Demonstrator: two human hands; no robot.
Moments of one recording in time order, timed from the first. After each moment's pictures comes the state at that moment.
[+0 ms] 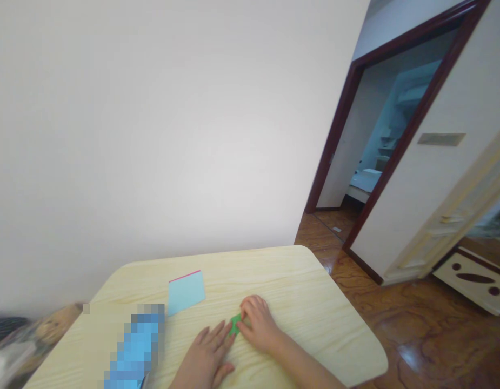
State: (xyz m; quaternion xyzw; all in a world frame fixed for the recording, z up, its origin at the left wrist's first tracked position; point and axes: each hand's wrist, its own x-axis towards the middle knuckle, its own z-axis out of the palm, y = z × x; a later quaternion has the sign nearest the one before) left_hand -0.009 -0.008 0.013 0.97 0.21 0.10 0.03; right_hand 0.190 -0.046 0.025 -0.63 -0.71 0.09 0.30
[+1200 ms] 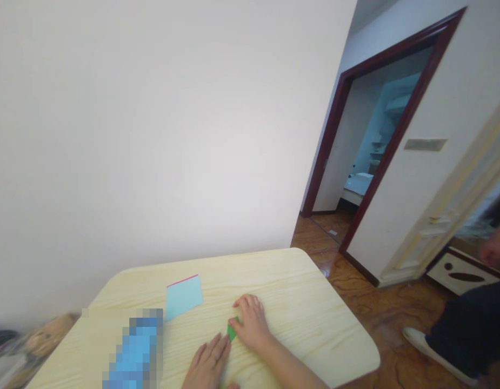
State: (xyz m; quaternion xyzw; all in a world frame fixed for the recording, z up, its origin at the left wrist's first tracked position) left_hand -0.010 -0.029 -0.008 0.95 0.27 0.14 0.06; right_hand 0.173 -0.036 0.023 -0.70 -0.64 0.06 0.32
